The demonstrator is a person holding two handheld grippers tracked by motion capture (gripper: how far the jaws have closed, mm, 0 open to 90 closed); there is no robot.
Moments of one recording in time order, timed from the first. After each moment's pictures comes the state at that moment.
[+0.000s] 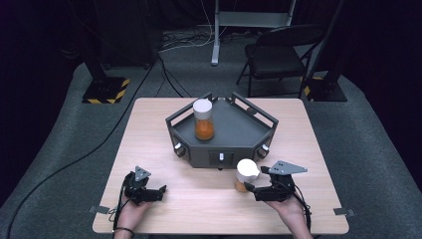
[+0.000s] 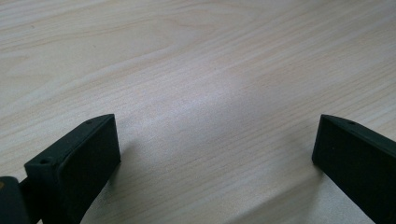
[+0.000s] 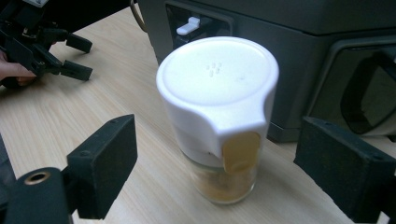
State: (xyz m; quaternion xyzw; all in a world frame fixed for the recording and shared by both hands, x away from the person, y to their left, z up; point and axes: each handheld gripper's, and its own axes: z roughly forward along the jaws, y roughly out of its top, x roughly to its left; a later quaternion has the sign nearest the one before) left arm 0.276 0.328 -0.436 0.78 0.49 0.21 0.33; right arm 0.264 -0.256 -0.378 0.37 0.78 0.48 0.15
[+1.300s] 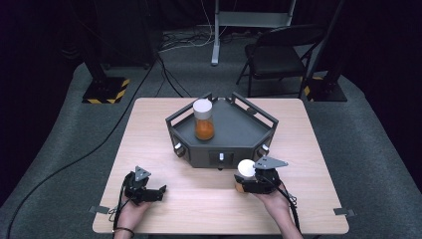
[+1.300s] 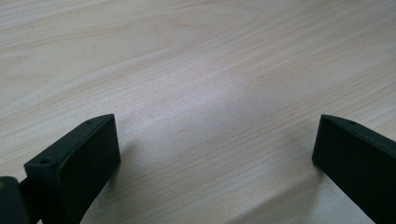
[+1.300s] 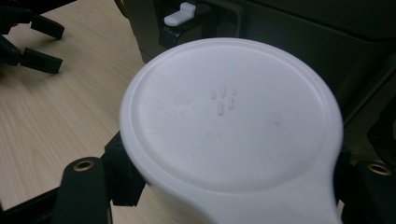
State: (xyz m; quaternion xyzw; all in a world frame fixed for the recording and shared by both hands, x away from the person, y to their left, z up) left arm 0.276 0.328 -0.436 0.78 0.49 0.21 0.33; right arm 0.285 -0.219 -0.386 0.37 0.80 0.44 0.17
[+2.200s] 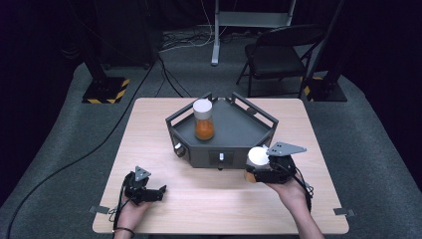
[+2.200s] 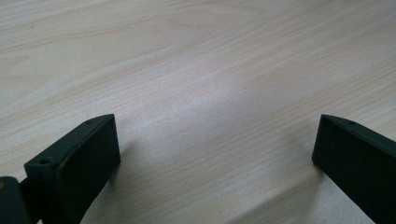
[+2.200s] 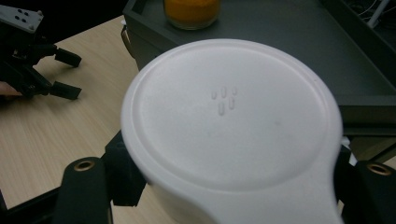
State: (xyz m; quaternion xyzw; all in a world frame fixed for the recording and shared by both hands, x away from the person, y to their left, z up) left arm 0.276 0.328 -0.436 0.78 0.49 0.21 0.33; right arm 0.283 -0.242 -0.315 0.35 0.80 0.45 0.18
